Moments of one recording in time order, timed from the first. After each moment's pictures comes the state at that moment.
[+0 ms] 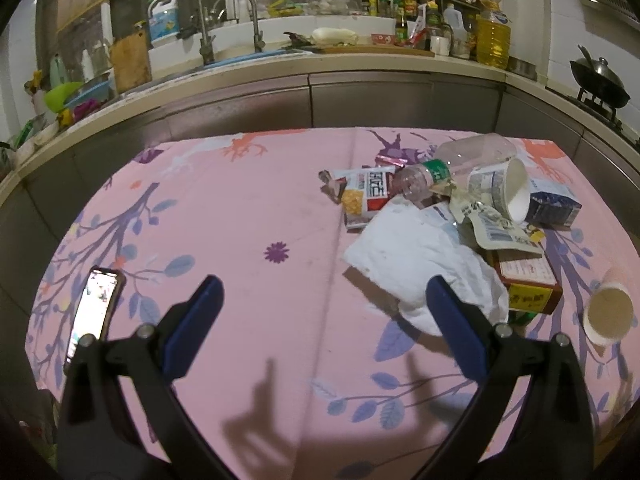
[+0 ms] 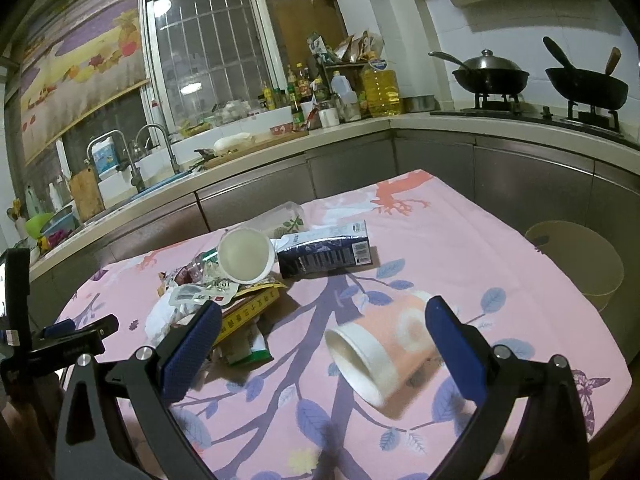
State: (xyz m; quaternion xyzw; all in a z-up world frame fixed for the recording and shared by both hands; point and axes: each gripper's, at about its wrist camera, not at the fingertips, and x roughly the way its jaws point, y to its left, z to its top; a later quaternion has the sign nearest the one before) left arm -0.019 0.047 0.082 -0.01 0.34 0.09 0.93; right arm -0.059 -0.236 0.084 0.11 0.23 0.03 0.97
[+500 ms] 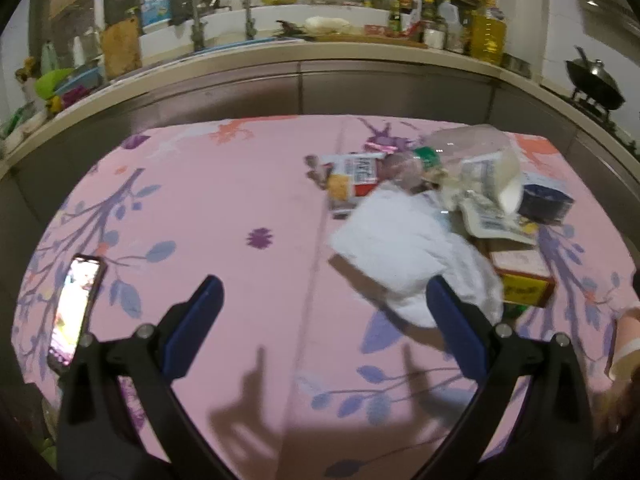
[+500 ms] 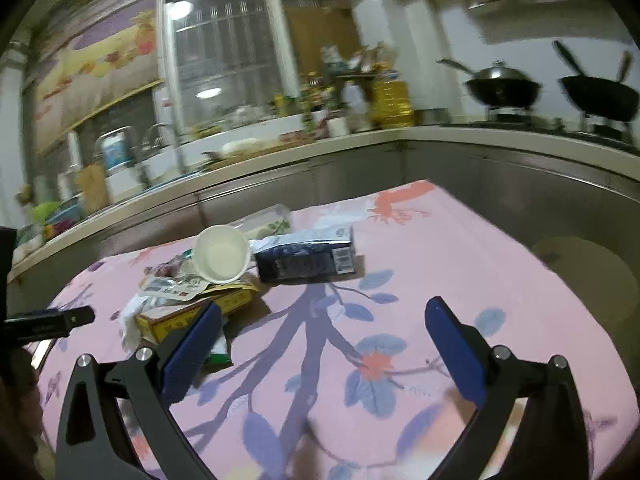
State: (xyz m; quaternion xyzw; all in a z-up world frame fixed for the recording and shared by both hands) left arm -0.019 0.042 0.072 -0.03 0.35 0.05 0.93; right arm -0.037 -0.276 0.054 0.09 0.21 0.08 0.97
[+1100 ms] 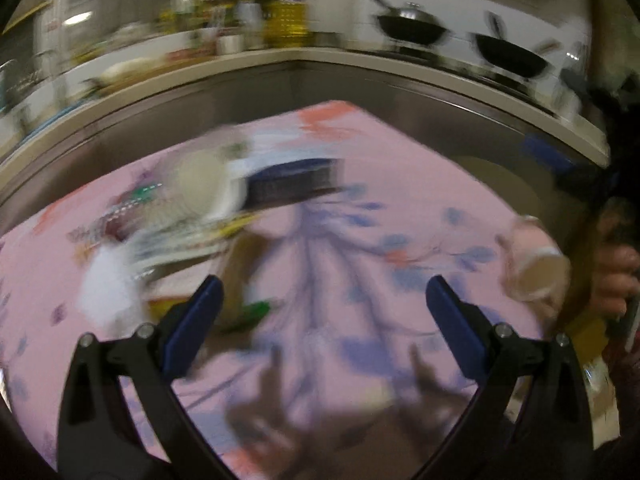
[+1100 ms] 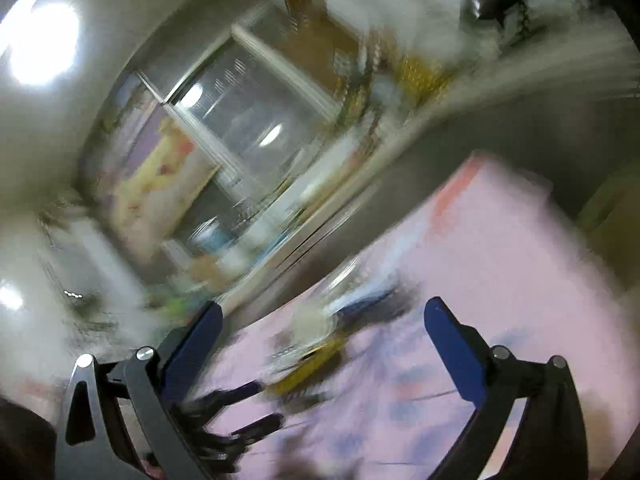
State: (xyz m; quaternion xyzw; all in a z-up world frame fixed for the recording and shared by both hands) left arm -0.027 -0.146 0.079 0.07 0.34 -0.25 0.90; right arm -0.068 -0.446 0.115 0.29 0.16 0.22 0.92
